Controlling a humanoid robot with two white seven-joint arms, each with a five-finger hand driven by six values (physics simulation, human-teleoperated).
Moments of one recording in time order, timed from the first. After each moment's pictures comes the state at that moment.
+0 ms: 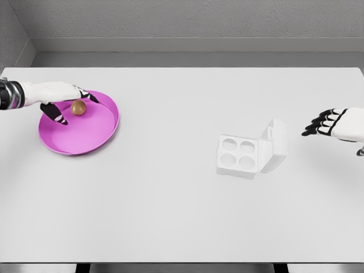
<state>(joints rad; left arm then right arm) -0.89 0.67 -0.73 -0.87 -0.45 -0.61 -0.61 -0.35 -1.21 0.37 -1.67 0.34 -0.61 0.61</state>
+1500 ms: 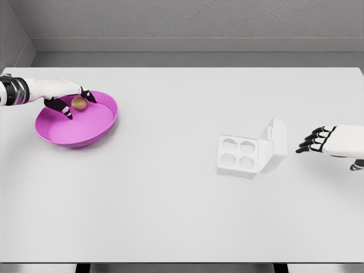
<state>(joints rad) -0.95 0.59 -0.73 -0.72 -0.48 -0.60 -0.60 -0.35 -1.20 0.46 -1.66 0.38 -0.61 0.61</state>
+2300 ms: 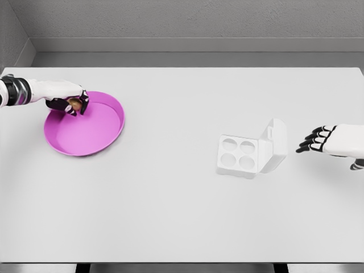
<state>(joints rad) -0.94 0.59 -0.73 -0.73 -0.49 -0.61 -0.61 -0.35 -1.20 0.45 -1.66 0.38 -0.61 0.61</state>
